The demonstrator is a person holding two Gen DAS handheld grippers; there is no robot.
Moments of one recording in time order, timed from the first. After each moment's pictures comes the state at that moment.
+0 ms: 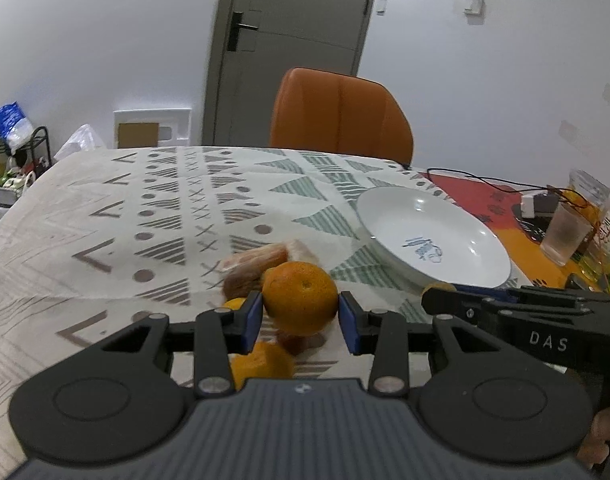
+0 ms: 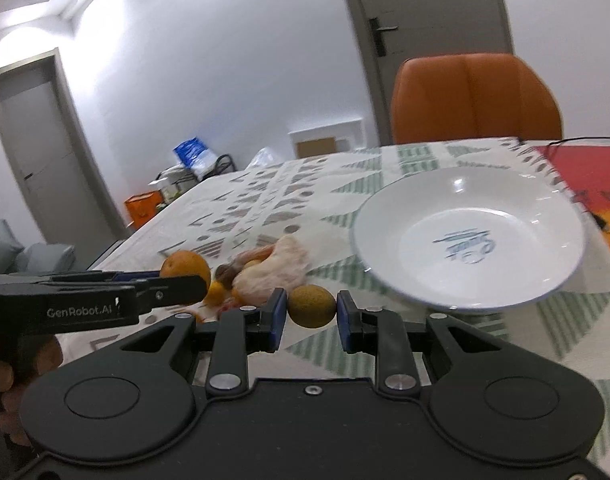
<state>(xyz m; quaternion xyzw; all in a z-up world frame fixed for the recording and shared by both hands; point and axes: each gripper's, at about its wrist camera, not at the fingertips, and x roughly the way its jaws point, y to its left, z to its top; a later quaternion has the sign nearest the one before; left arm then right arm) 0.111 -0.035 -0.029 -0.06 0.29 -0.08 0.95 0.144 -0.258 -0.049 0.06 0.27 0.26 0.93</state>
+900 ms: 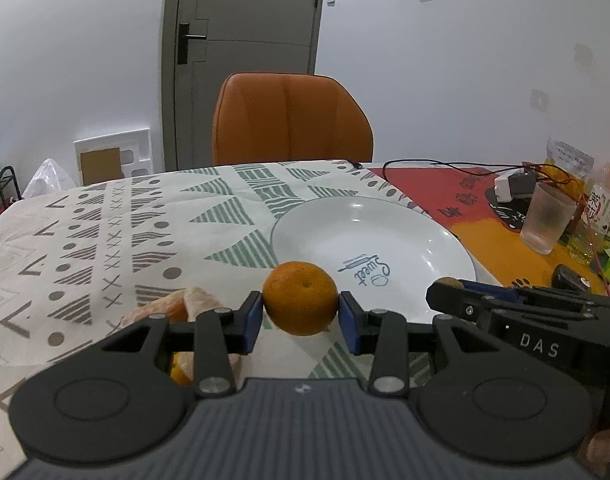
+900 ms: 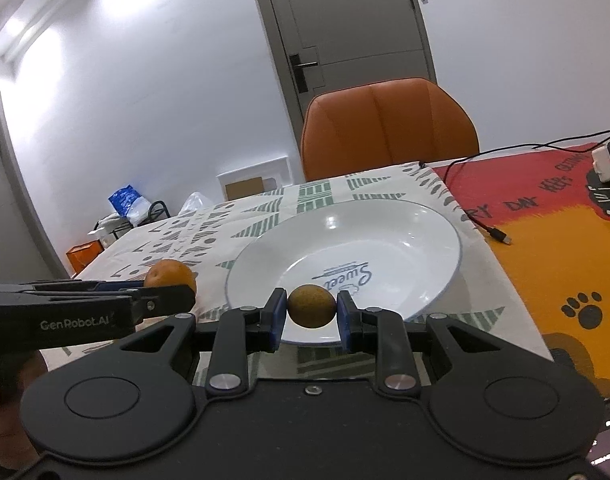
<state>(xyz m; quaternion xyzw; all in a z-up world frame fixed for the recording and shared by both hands) 0.152 -0.115 -0.023 -0.01 0.29 -0.12 0.95 0.156 -0.321 -0.053 0.10 0.23 0.15 0.96</state>
